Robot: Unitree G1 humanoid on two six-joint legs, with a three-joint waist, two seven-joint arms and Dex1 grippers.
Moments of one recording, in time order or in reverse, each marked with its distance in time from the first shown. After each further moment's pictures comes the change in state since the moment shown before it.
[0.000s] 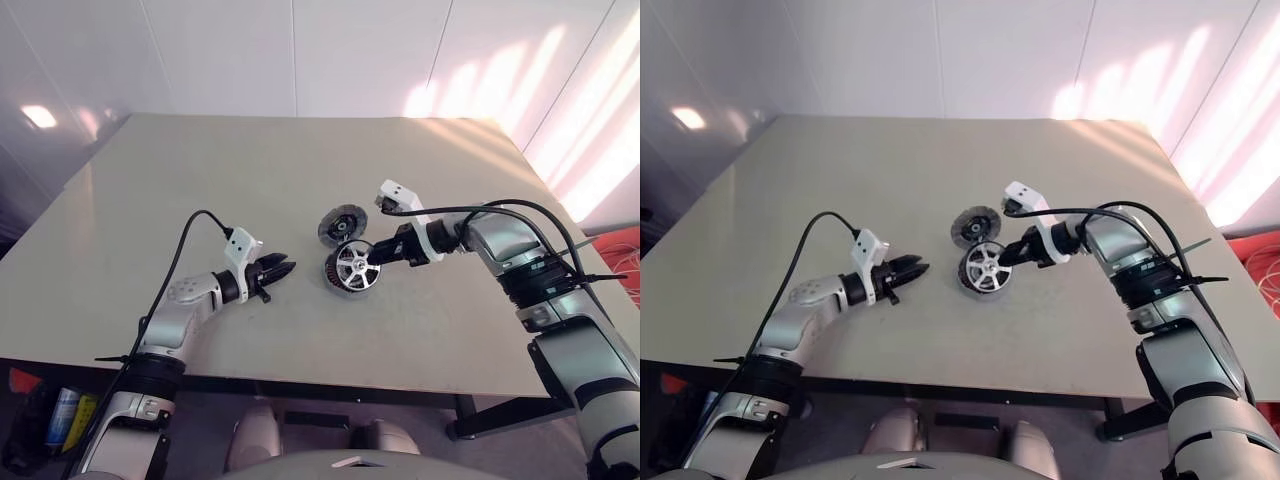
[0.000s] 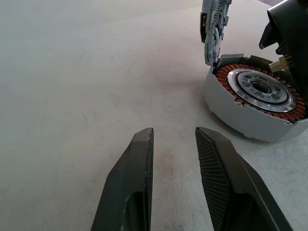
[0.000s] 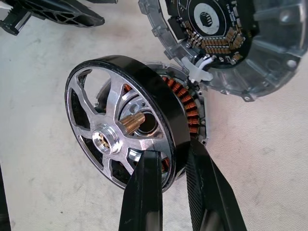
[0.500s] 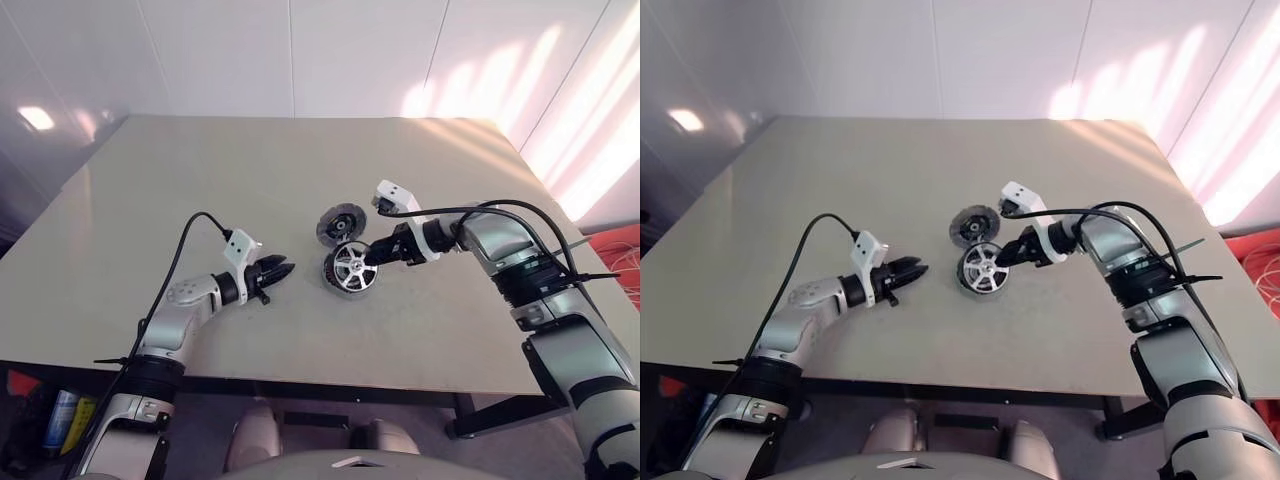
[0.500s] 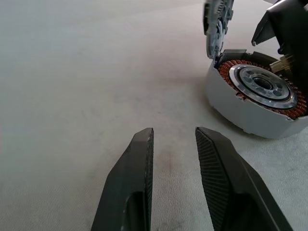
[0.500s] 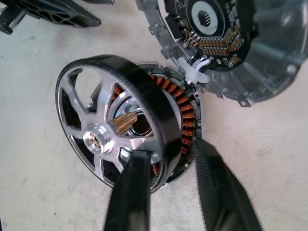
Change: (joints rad) left arm 0.010 0.002 0.000 -0.002 0.000 0.000 0.007; right arm -0.007 0.027 -0.002 0.033 -0.037 -0.027 0.006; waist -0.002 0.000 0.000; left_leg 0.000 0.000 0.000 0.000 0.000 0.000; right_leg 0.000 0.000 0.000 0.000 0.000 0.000
